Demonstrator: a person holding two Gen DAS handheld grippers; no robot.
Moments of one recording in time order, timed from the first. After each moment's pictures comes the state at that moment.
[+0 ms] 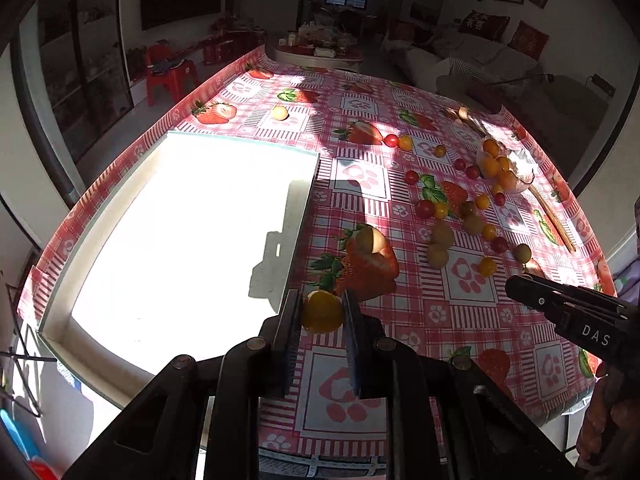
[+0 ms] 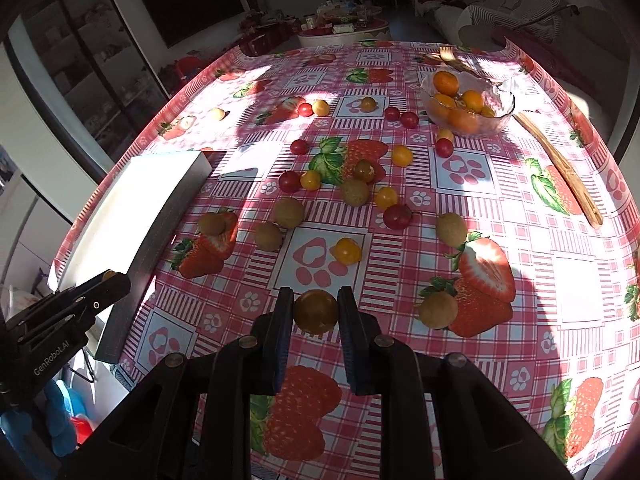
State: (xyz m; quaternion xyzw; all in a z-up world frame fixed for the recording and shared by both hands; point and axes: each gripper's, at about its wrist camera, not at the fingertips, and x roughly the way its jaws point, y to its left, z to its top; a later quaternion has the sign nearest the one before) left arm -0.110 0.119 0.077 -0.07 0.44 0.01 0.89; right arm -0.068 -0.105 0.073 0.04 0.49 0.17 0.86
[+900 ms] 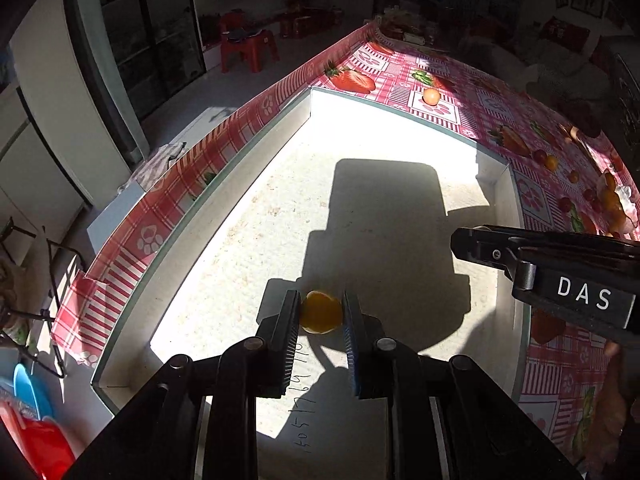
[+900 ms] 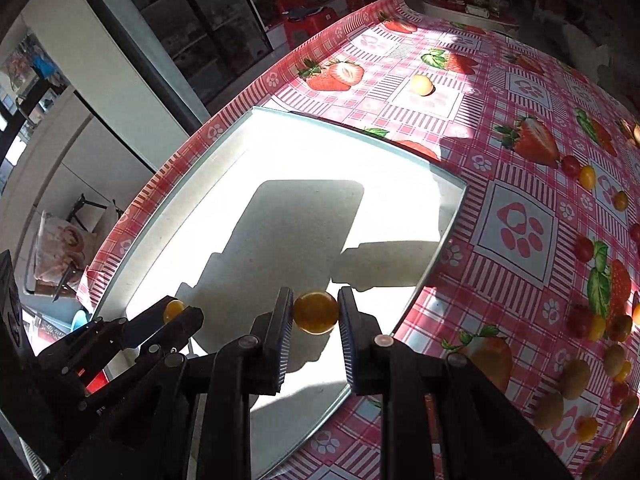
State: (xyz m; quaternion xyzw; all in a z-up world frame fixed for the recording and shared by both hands) left arm -0.076 0.231 0.024 -0.09 0.48 0.13 0.86; right arm 0.011 0.125 0.047 -0.05 0.54 0.31 0.78
